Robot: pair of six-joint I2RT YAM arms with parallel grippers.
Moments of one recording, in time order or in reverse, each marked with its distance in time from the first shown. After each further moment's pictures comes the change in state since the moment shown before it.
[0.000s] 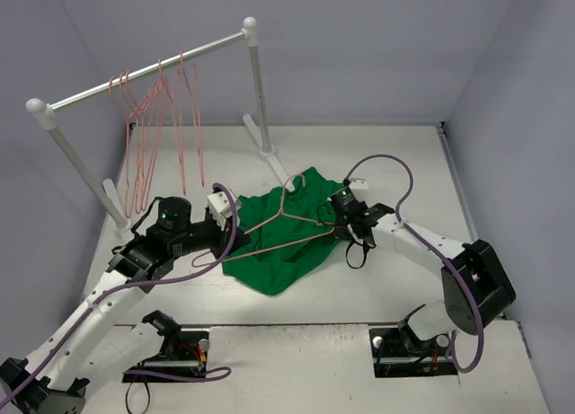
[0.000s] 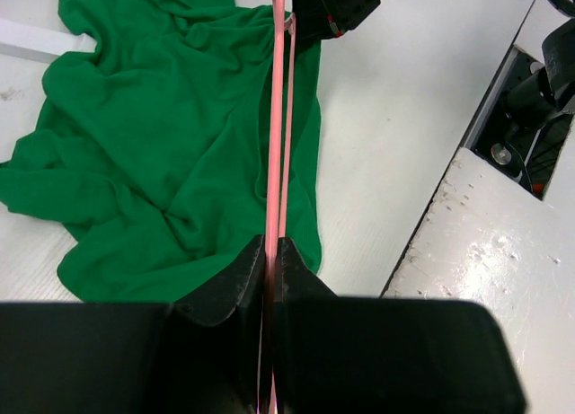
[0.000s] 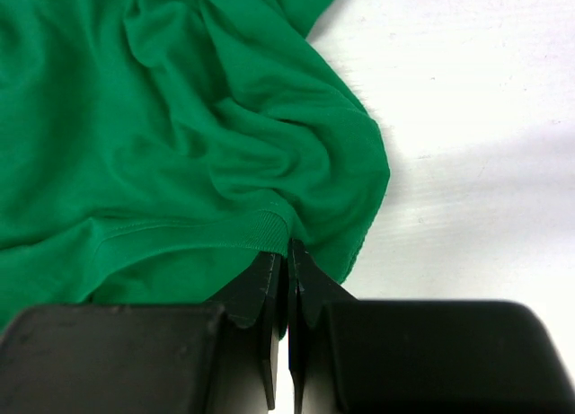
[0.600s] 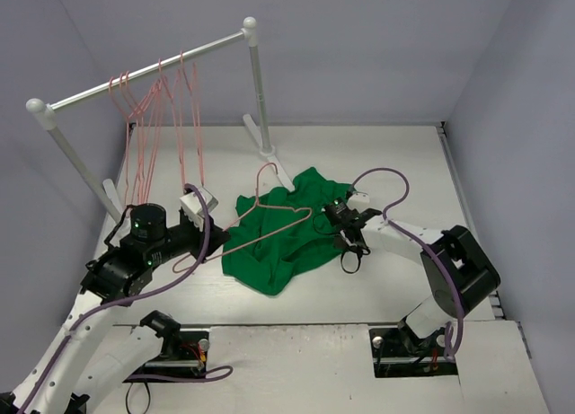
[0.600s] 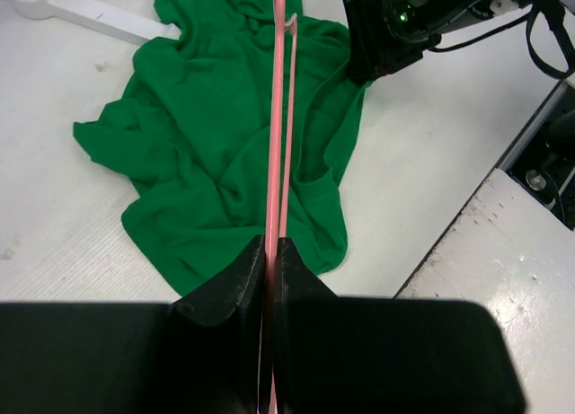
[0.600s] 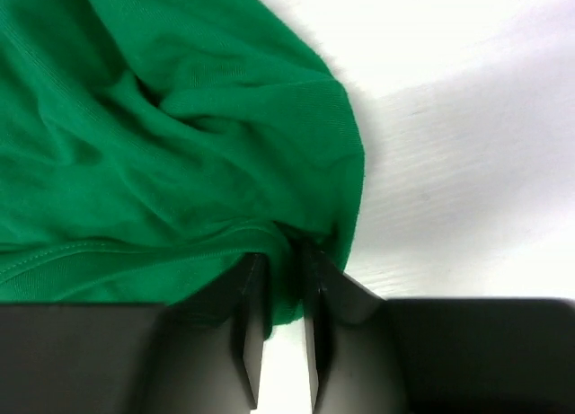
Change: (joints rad) left arm 0.072 -0.107 0.069 -0.164 -0.103 -0.010; right arm 0.015 0.111 -0.049 0.010 0.047 0.160
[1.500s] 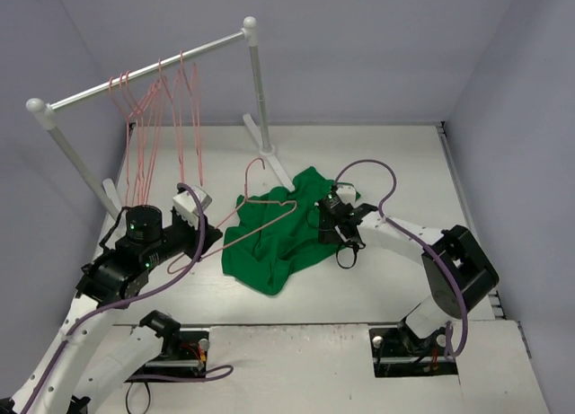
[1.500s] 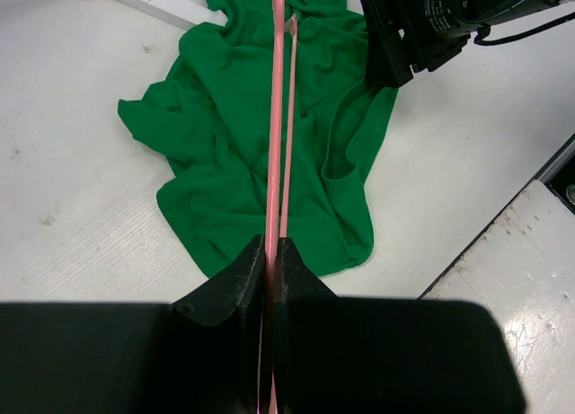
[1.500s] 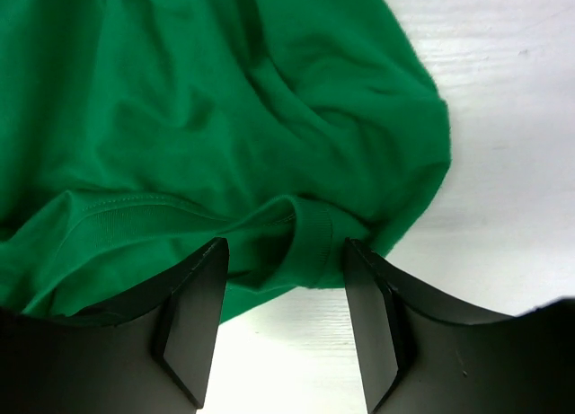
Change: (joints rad) left arm 0.019 -0.028 0.012 -0.047 -0.091 0.000; right arm 0.029 -0.003 0.079 0.000 -0.087 -0.150
